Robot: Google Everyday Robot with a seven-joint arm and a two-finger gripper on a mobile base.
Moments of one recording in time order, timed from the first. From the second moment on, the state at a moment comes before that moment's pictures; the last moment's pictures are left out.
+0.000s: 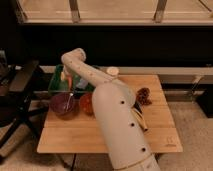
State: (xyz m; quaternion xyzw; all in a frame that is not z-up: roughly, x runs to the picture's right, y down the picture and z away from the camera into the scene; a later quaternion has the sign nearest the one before) arm -0.230 -0.086 0.985 -0.21 -0.04 0.55 0.81
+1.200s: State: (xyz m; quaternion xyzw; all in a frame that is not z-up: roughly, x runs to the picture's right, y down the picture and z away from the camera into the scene) arm -0.227 -0.070 1.035 -0.21 -0.01 0.56 0.80
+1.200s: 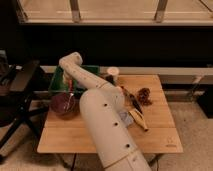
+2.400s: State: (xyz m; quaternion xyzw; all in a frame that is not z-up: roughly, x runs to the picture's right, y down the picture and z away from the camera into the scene) arm -0.239 -0.048 1.028 -0.26 -0.02 0.56 0.79
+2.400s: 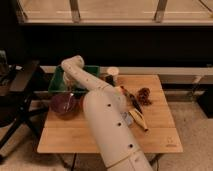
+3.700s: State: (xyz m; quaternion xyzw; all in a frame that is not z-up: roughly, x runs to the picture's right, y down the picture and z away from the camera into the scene) arm -0.154 -0.074 0.843 -0.26 -0.06 0.57 0.78
